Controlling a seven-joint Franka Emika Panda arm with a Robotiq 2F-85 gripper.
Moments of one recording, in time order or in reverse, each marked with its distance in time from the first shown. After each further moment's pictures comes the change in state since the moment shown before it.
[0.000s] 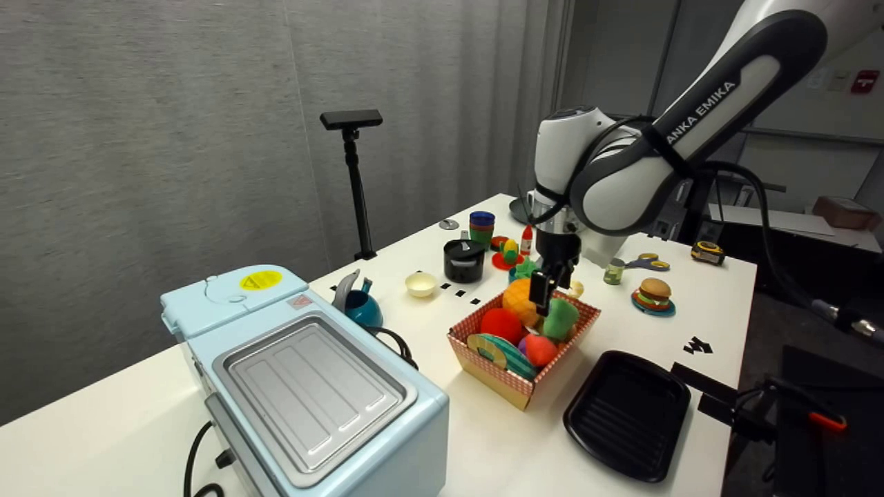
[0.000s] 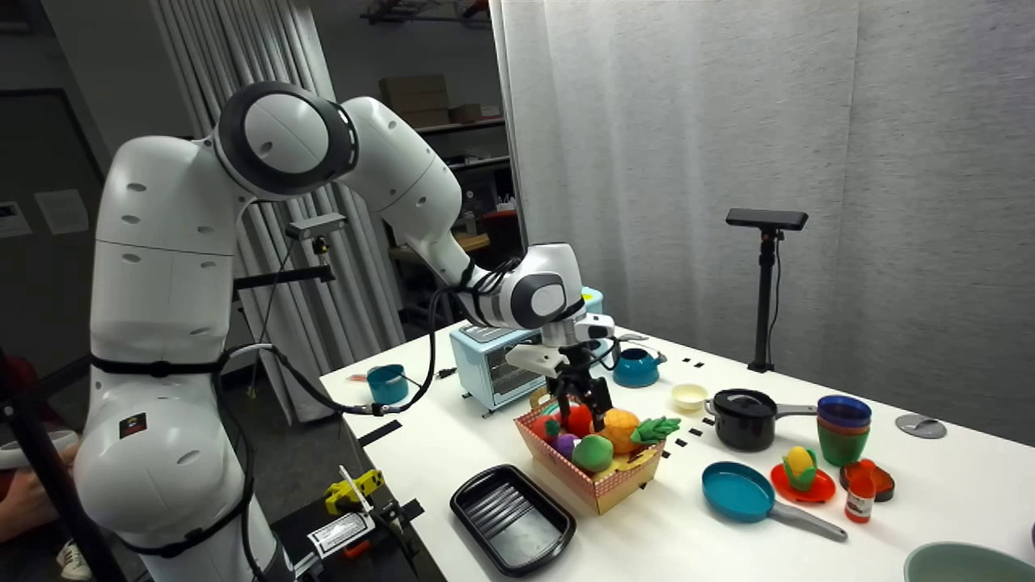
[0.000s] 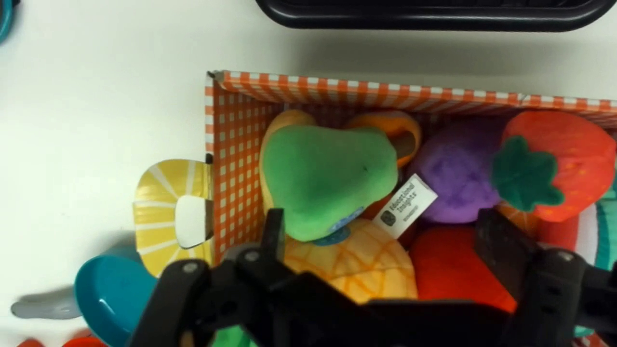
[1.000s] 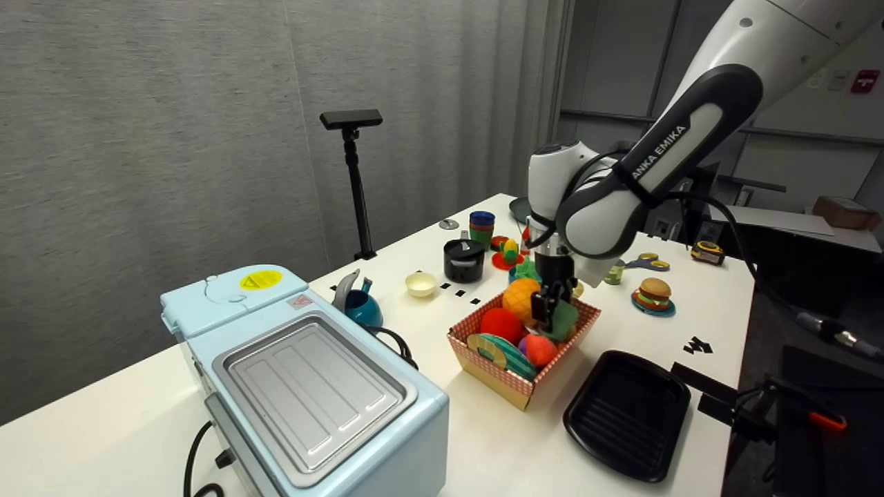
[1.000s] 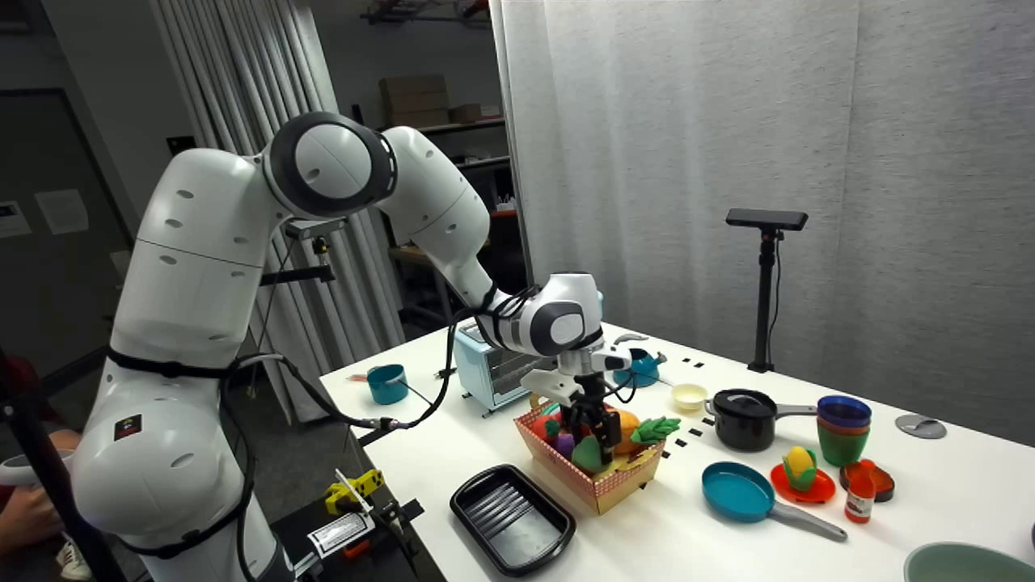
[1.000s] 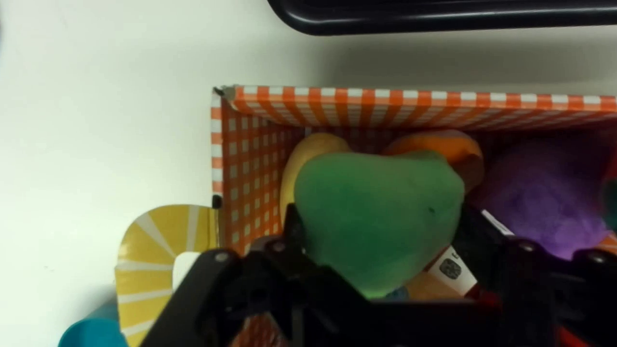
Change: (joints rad) arm -0.034 0.145 -0.004 0.078 0.014 -0.003 -0.001
